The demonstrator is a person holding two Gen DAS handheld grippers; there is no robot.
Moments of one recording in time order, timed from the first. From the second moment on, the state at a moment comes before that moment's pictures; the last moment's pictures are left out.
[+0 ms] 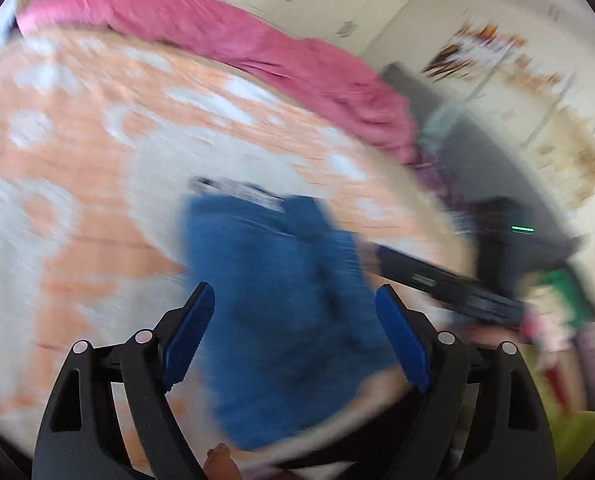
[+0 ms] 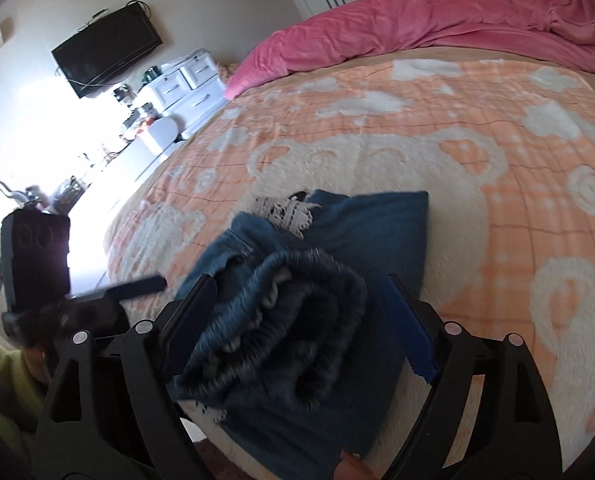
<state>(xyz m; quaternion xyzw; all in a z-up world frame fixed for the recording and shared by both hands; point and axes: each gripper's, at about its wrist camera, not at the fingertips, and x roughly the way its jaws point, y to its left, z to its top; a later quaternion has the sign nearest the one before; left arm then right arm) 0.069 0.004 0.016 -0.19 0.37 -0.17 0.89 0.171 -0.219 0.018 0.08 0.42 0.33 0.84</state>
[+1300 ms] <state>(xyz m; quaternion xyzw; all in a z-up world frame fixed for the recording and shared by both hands) 0.150 -0.028 -0.007 -0.06 0.46 -0.16 0.87 0.078 -0.191 0.029 -0.10 0.36 0.31 0.87</state>
